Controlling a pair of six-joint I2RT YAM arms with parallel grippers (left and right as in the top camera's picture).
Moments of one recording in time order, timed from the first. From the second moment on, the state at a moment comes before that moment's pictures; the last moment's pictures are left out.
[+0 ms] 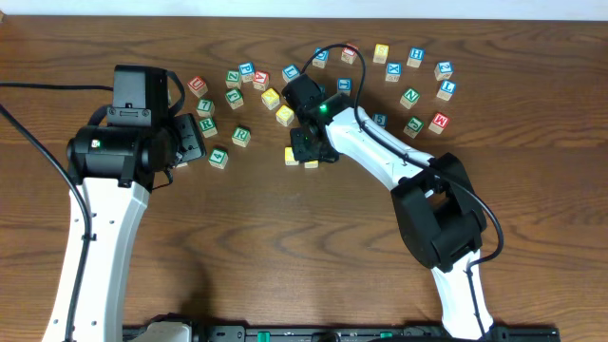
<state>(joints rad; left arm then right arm) -0.07 1.35 1.40 -1.12 -0.09 -0.35 0.62 2.22 1.73 -0.83 0.00 0.46</state>
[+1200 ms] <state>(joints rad) -0.15 1.60 1.40 -1.01 -0.01 -0.22 0.49 1.99 1.77 -0.89 -0.05 0.46</state>
